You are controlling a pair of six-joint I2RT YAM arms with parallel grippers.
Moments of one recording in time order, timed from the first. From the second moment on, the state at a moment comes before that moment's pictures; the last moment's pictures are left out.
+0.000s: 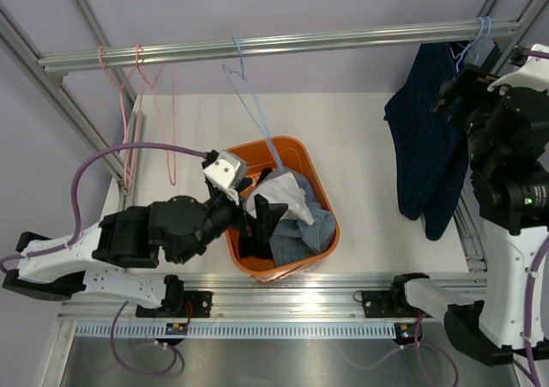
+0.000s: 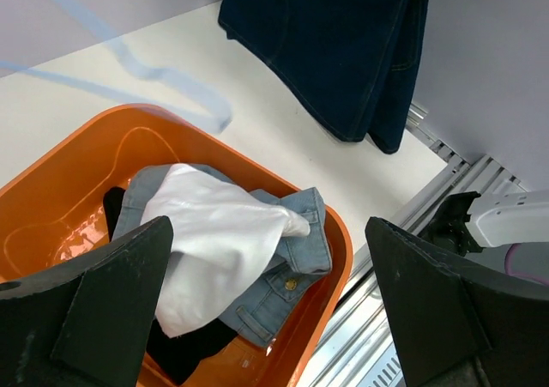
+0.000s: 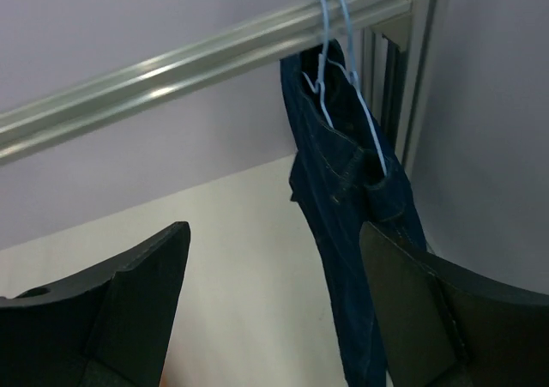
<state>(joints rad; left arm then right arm) -1.53 0.99 1.42 -0.66 -0.75 -0.33 0.19 1.12 1.90 -0.82 0.42 0.20</state>
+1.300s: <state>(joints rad) -1.53 0.72 1.19 -0.49 -0.68 -0.20 -0.18 1.28 1.47 -0.61 0.14 0.12</state>
